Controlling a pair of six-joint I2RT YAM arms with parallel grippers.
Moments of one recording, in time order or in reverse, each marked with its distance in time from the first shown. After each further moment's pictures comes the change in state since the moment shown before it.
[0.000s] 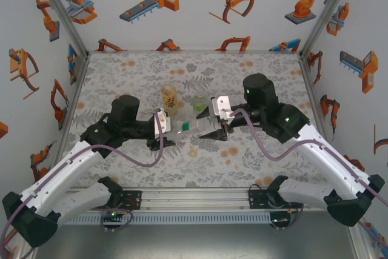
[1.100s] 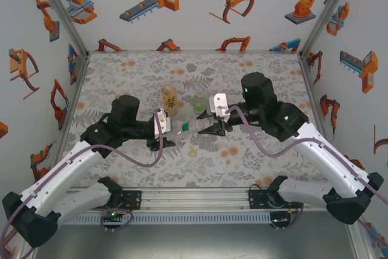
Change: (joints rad) left arm 0.000 0.000 0.000 -0.003 0.011 0.000; right arm 0.011 0.018 0.028 -0.018 0.064 0.043
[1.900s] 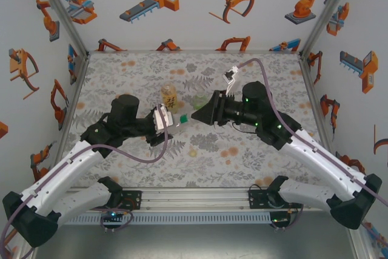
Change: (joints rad) left arm 0.002 0.003 -0.003 0.029 -0.185 -0.042; right arm 0.008 -0.054 -0.214 0.315 0.495 1.382
